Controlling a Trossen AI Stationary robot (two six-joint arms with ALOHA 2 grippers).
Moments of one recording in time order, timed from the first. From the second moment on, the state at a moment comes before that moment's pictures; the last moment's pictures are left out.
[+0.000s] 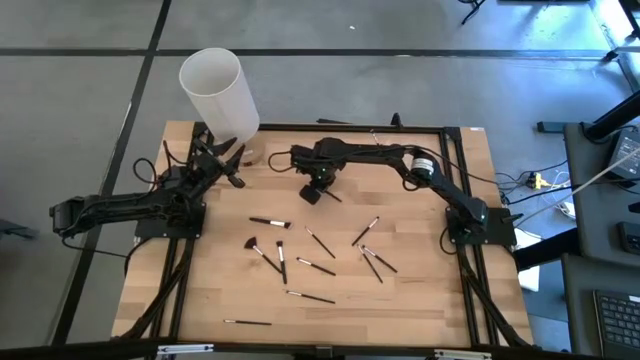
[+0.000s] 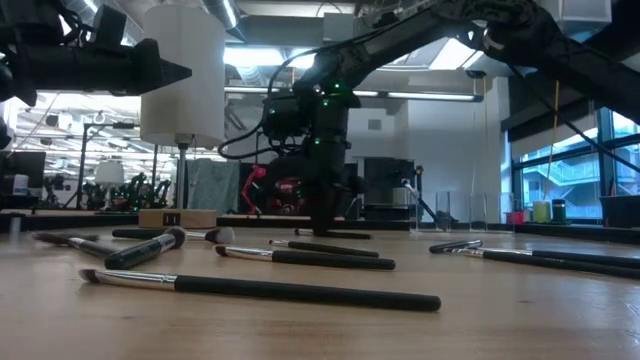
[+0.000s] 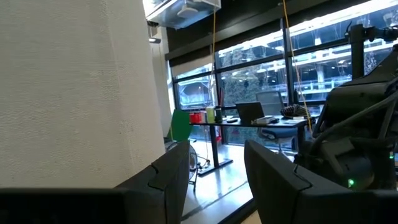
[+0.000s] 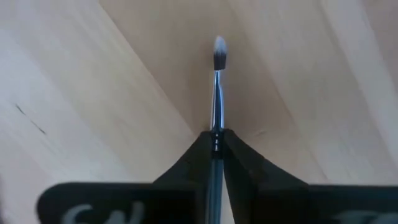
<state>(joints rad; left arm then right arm) 0.35 0.46 0.01 0.78 -0.45 0.23 -0.26 2.43 2.06 -1.12 -0.03 0.31</state>
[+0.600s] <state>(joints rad) 0.35 0.46 0.01 0.70 -0.45 0.18 -0.24 2.38 2.06 -1.18 0.00 0.20</state>
